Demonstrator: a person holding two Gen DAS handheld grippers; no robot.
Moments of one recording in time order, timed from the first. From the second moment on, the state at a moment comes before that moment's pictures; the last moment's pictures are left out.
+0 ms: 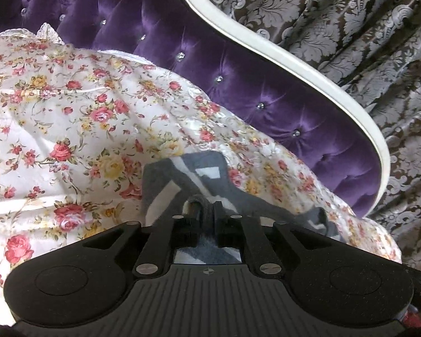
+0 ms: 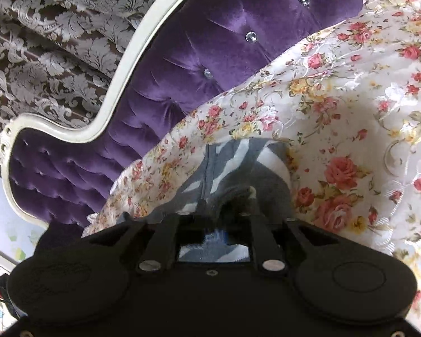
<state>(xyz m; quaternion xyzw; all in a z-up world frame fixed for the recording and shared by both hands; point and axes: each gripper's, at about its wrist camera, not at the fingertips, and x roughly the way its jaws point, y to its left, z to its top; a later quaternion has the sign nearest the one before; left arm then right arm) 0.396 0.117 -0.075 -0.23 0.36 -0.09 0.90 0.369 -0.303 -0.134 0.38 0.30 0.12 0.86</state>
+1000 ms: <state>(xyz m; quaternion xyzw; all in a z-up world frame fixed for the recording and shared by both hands) 0.335 0.026 -0.091 0.08 0.35 -0.10 0.93 0.322 -0.170 -0.123 -0.05 0.30 0.12 0.94</state>
